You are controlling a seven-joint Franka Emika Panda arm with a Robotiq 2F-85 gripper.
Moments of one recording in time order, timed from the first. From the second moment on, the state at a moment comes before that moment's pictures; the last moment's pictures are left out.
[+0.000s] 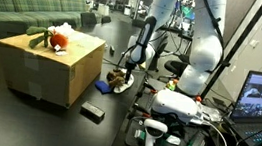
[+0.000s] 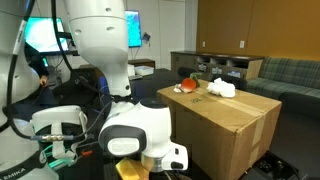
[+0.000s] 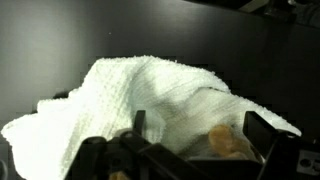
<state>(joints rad) -0.34 0.45 -0.06 -2.64 -0.15 3.08 -0.51</state>
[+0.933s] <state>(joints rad) -0.28 0.68 -0.21 -2.57 -0.33 3.42 -0.52</state>
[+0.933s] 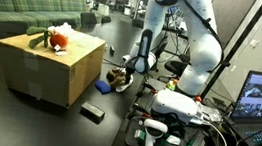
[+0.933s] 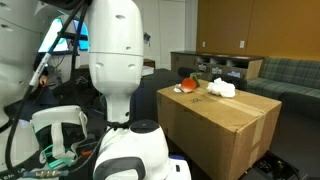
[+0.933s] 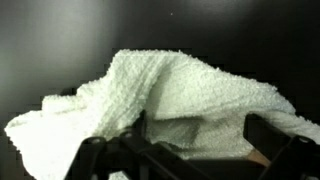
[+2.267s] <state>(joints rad) 0.10 0.45 -0.49 -2.66 -0.28 3.35 -0.52</state>
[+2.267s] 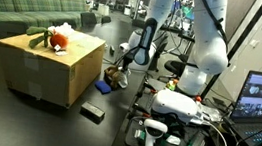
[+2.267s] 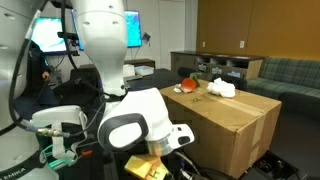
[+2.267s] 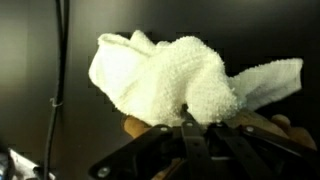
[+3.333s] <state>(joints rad) 1.33 0.40 -1.54 -2.60 0.02 3.20 -0.45</state>
